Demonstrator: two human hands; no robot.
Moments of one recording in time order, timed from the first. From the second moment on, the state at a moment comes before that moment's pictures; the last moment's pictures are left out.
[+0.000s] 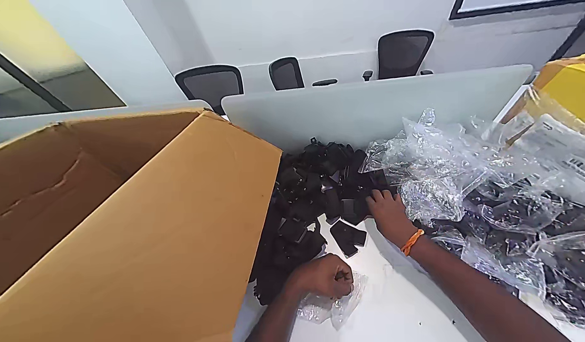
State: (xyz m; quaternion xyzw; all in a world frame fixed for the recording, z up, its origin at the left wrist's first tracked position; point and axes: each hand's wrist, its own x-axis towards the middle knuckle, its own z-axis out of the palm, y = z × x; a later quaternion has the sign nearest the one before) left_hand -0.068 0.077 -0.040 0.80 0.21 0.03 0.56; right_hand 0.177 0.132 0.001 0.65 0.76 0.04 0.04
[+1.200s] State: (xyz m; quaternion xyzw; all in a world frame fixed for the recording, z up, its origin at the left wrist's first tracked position) left_hand -0.028 0.050 -0.028 0.59 0.36 0.55 0.48; right_hand 0.172 0.041 -0.019 0.39 0.78 -0.23 -0.43
